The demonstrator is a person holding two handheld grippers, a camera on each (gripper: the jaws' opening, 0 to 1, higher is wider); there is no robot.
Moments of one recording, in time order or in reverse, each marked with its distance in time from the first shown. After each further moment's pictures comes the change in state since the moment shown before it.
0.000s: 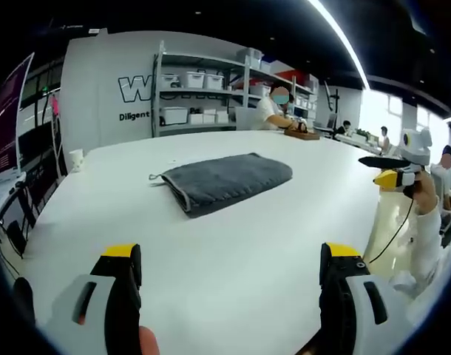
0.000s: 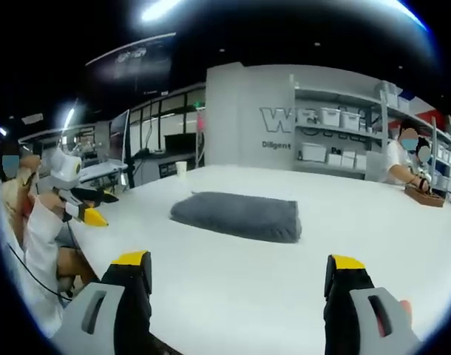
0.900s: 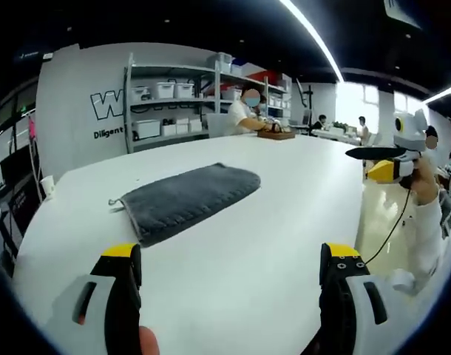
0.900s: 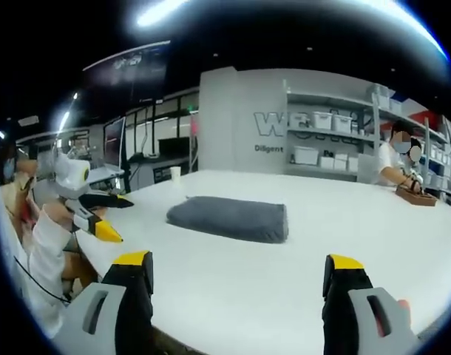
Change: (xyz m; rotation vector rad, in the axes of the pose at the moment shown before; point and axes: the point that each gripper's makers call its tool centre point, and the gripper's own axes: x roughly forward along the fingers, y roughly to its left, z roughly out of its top) left arm 0.039 -0.076 0.025 0.113 -0.045 -0.131; right arm -0.029 -0.015 0.011 0.014 -0.023 -0.028
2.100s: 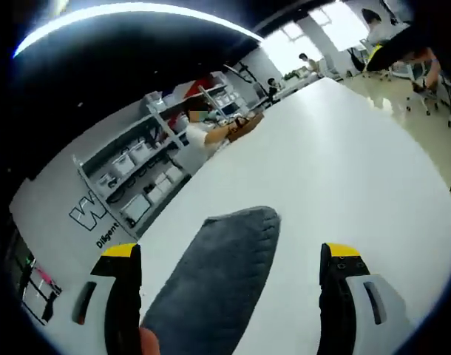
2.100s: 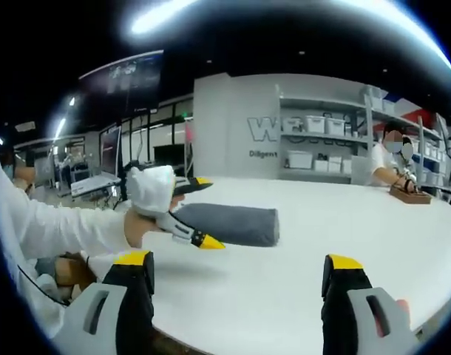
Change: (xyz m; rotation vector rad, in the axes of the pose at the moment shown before) left arm 0.193 -0.029 0.088 0.762 -0.102 0.047; right arm -0.014 -0.011 0.010 0.022 -0.039 -0.029
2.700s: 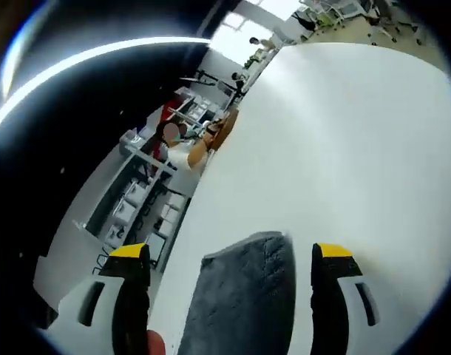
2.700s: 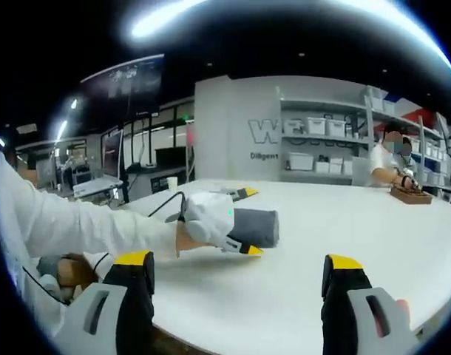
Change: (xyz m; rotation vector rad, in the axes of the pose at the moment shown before) left arm 0.089 -0.034 0.019 0.286 -0.023 -0.016; right arm -0.007 -0.002 0.003 0.003 -0.010 0.009
